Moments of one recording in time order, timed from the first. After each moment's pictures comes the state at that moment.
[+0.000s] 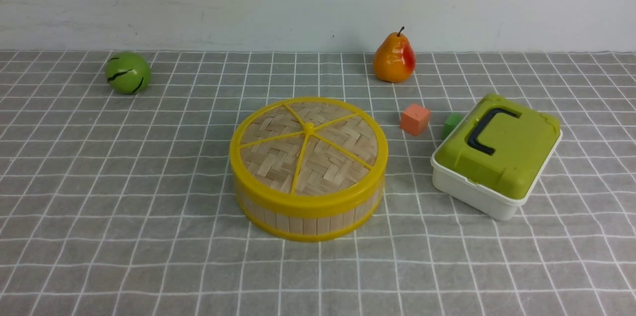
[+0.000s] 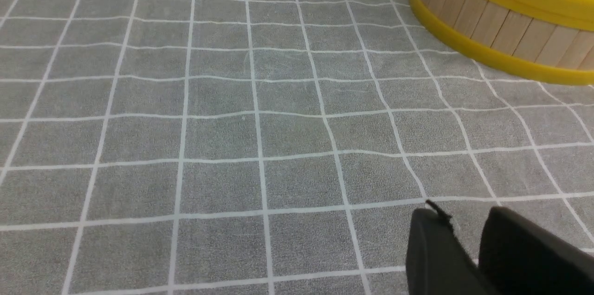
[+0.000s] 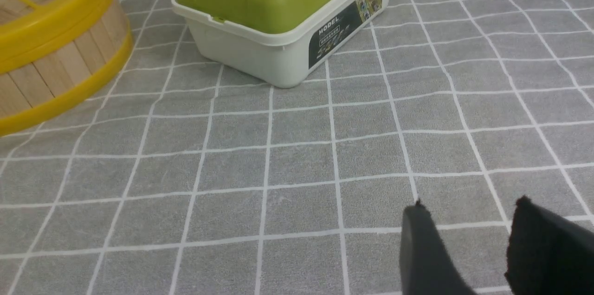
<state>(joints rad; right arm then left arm) 0.00 -0.01 0.02 0.07 0.40 0.10 -0.15 -0.01 0.03 -0.04 0.40 -0.10</state>
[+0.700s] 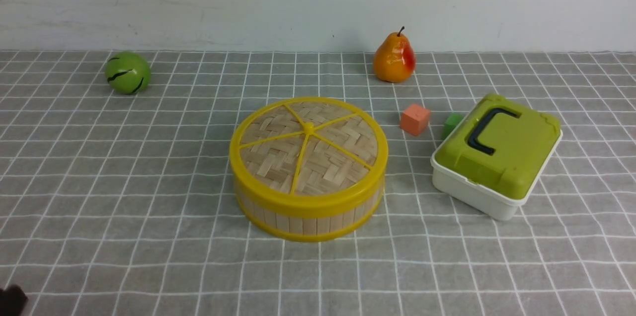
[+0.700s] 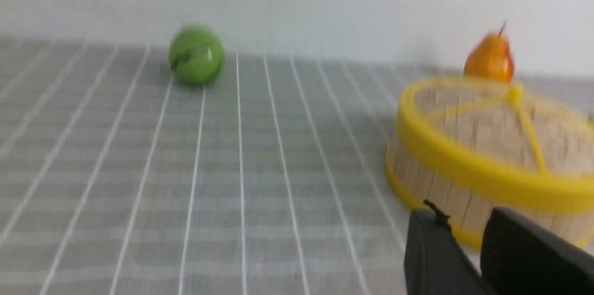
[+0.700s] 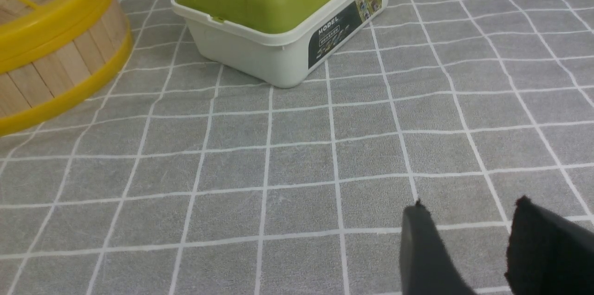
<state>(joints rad) 0.00 -0.01 0.02 0.07 0.40 0.10 -0.15 -0.01 0.03 -0.04 -0.02 -0.10</state>
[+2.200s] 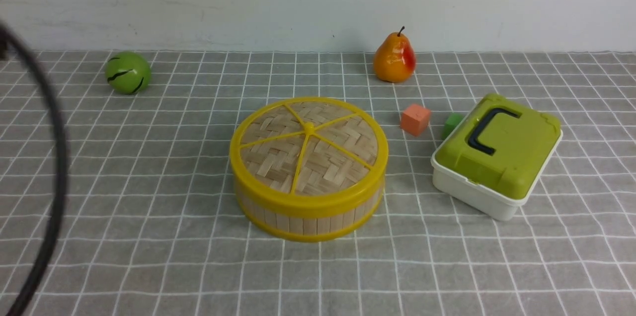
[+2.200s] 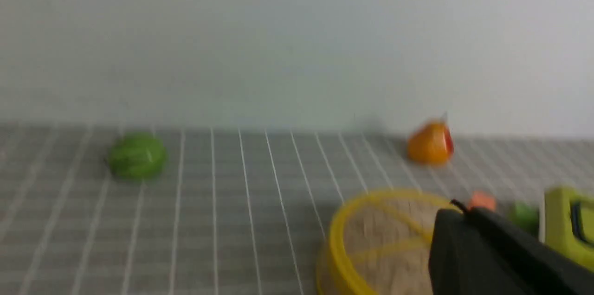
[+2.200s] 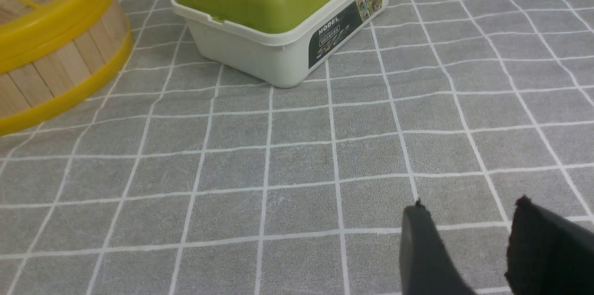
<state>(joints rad) 0.00 -0.01 0.02 0.07 0.40 0.10 -0.15 0.77 -0.88 -0.25 0.45 0.01</state>
